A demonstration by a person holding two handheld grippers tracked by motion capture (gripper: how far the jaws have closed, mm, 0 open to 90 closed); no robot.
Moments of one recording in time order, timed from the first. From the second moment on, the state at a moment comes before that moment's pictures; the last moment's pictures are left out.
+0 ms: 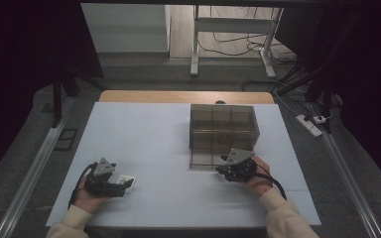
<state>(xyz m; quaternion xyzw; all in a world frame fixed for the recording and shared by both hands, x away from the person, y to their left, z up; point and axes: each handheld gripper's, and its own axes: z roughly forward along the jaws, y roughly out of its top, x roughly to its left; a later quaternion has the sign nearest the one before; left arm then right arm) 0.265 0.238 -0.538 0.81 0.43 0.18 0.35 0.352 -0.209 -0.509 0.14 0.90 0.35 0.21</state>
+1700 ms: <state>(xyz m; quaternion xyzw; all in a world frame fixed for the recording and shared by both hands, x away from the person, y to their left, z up) 0.265 0.237 -0.537 0.81 0.43 0.17 0.36 0.302 -0.259 -0.514 0.21 0.86 0.42 0.21</state>
